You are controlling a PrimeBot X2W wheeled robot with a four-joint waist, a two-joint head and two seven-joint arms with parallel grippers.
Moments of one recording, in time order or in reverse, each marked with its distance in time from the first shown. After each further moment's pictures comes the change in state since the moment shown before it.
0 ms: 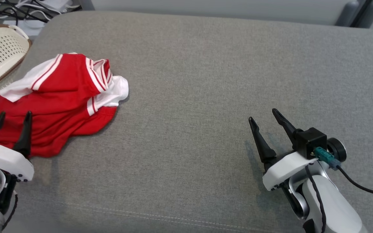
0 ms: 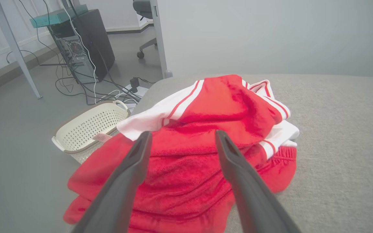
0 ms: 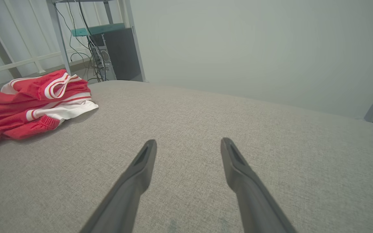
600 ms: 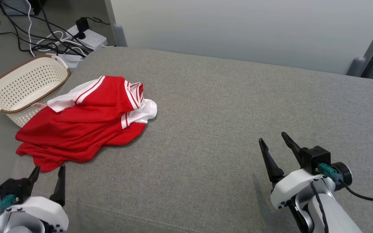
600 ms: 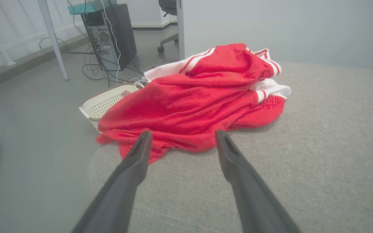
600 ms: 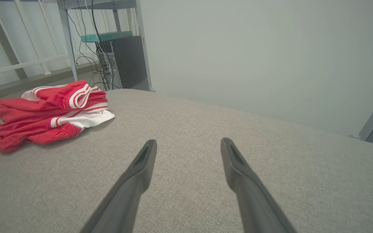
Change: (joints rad) left arm 0.289 -0.234 0.305 -0.089 0.349 0.000 0.001; right arm 0.064 0.007 -0.056 0.074 -0.005 0.000 0.001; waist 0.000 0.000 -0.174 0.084
